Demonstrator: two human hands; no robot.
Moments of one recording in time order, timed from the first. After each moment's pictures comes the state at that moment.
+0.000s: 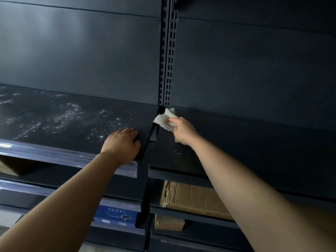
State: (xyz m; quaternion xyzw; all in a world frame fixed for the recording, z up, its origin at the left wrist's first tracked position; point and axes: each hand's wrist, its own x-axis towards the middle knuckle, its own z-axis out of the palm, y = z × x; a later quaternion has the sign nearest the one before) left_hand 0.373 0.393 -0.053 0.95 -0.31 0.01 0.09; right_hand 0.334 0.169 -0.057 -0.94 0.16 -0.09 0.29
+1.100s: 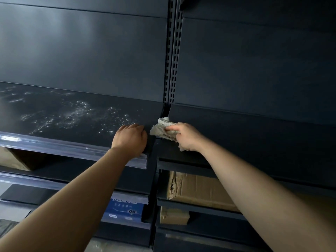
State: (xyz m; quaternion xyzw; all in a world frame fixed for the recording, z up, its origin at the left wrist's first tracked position) left_hand 0.361 0.400 -0.047 0.94 -0.32 0.06 0.14; right_hand 0.288 0.210 -0.042 -0.95 0.10 -0.04 0.29
